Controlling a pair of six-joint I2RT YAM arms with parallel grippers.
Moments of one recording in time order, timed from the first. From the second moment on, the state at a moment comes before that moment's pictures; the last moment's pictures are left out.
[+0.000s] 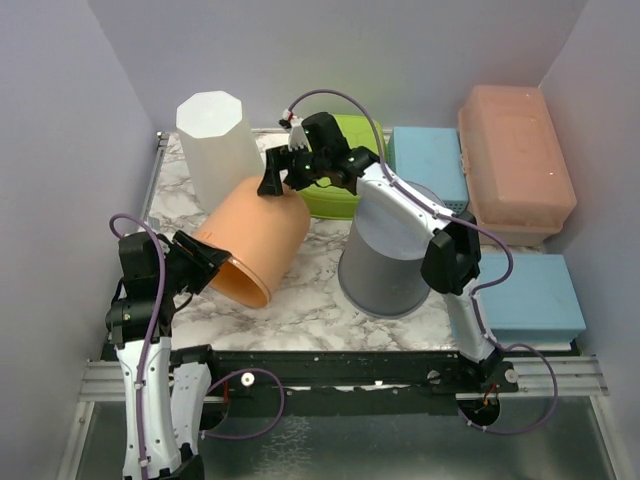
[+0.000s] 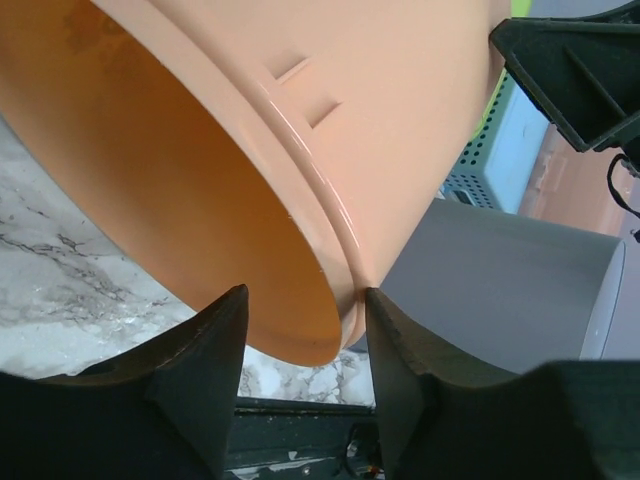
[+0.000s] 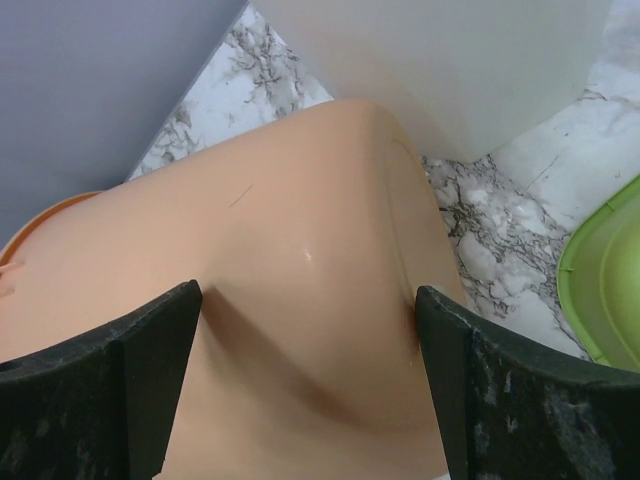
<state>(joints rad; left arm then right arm) 0.17 0.61 0.88 -0.93 0.37 -0.81 0.74 2.20 2.15 -0.49 -0.39 0.34</state>
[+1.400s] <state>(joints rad) 0.16 0.63 0.90 -0.93 0.37 -0.77 0.71 2.09 2.03 -0.54 -0.44 0.41</state>
